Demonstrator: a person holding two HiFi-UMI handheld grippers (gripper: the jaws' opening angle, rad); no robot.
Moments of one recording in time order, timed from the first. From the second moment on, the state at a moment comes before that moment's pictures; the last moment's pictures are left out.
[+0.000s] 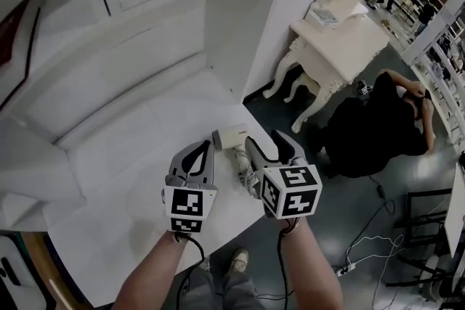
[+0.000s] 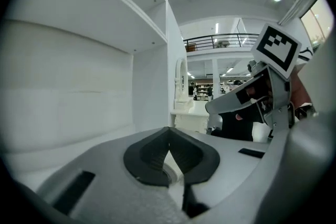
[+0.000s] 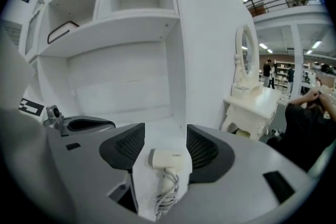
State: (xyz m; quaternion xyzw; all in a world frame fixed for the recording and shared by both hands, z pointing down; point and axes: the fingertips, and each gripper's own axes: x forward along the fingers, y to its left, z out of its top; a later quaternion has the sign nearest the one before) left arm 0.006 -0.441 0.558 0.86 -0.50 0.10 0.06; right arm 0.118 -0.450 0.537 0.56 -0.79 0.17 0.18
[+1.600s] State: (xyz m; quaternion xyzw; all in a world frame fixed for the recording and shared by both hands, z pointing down) left arm -0.020 -0.205 0.272 0.88 -0.47 -0.02 -0.09; right arm 0.111 -0.184 0.244 0.54 -0.84 -0.06 -0.04
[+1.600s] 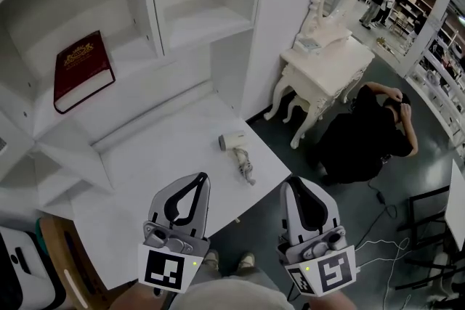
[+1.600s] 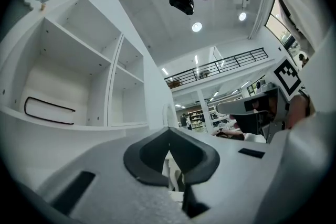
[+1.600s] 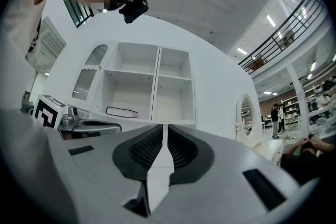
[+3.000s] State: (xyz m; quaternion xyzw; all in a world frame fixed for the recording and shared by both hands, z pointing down) left arm 0.004 -0.184 0.285 0.89 -0.44 0.03 -0.08; right arm 0.098 -0.160 0.259 0.51 -0.86 -0.05 -0.03
